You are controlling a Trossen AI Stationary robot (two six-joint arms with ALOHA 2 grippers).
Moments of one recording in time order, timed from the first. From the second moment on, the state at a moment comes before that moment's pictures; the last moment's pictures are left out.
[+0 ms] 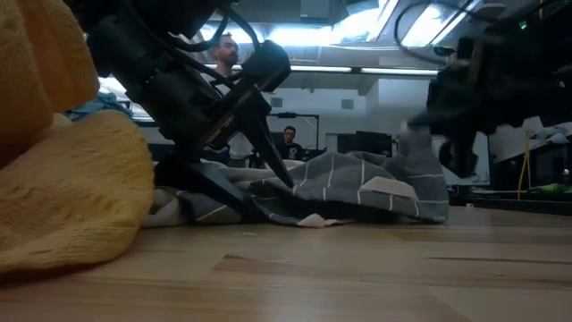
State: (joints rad) left arm -0.33 1.83 0.85 0.23 -0.29 -1.66; right arm -0.08 1.16 0.12 0.80 -0.26 0.86
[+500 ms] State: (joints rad) left arm -0.35 1.84 0.85 0.38 -0.28 -1.37; right arm -0.08 1.16 0.20 1.10 -0.25 0.88
